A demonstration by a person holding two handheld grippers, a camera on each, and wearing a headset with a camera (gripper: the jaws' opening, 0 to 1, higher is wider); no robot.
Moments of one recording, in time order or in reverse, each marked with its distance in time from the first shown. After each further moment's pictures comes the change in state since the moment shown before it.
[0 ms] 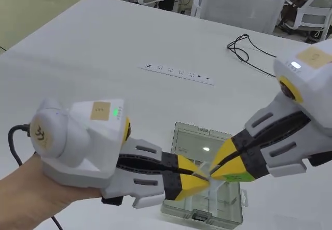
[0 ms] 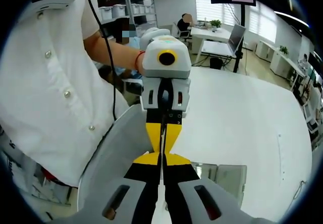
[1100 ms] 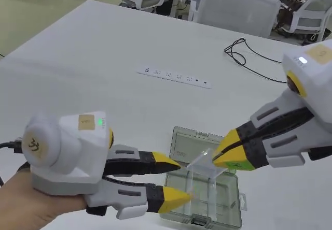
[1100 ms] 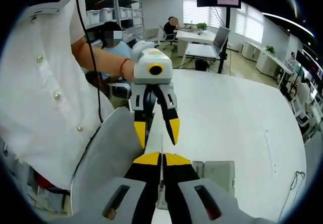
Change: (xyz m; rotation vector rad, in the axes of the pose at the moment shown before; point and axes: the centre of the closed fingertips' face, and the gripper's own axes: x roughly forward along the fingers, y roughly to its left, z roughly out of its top) left arm -0.017 0.027 -0.035 -0.089 0.067 0.144; right arm -0.015 -0.025 -0.004 0.041 -0.031 -0.128
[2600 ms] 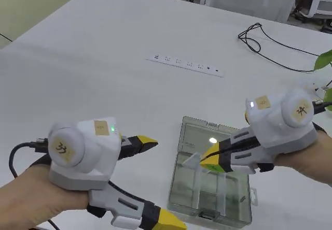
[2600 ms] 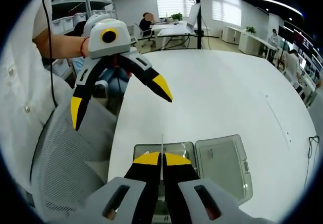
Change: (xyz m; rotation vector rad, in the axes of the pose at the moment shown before) left arm 0.006 0.035 -0.053 -0.042 0.112 0.075; right arm 0.086 -0.062 -0.093 0.179 0.012 -0.093
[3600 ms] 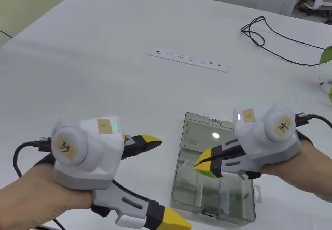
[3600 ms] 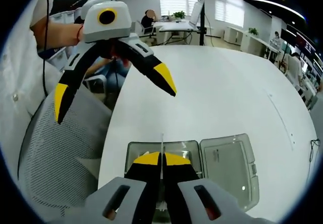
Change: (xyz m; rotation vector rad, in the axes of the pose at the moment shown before) left arm 0.004 -0.001 0.000 -0.019 0.000 -0.015; right arm 0.030 -0.001 -0.011 -0.038 0.018 -0.007
